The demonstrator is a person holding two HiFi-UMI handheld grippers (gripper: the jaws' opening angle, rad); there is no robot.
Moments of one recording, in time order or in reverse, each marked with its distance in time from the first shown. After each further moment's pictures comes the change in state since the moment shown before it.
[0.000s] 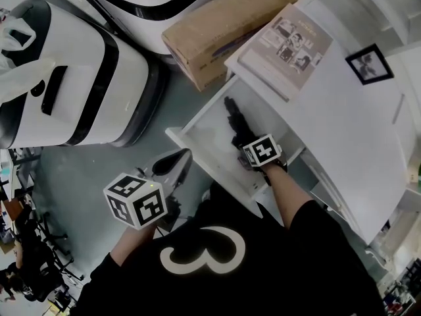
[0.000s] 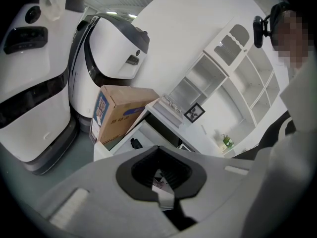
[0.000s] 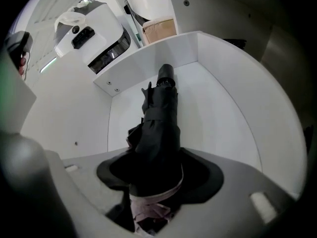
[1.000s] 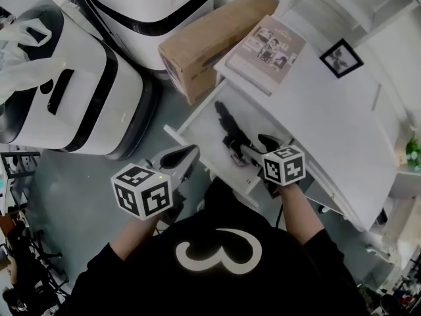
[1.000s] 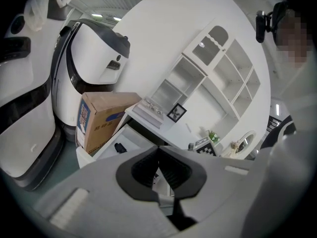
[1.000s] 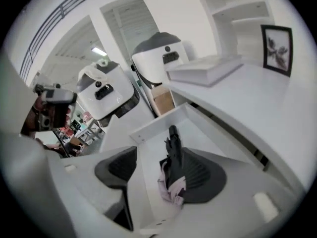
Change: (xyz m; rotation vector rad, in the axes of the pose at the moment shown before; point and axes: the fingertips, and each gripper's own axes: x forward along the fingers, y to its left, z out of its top) left arm -0.026 -0.055 -0.004 0.114 -0.035 -0.141; right arm -0.164 0.044 0.020 0.128 -0.509 0.064
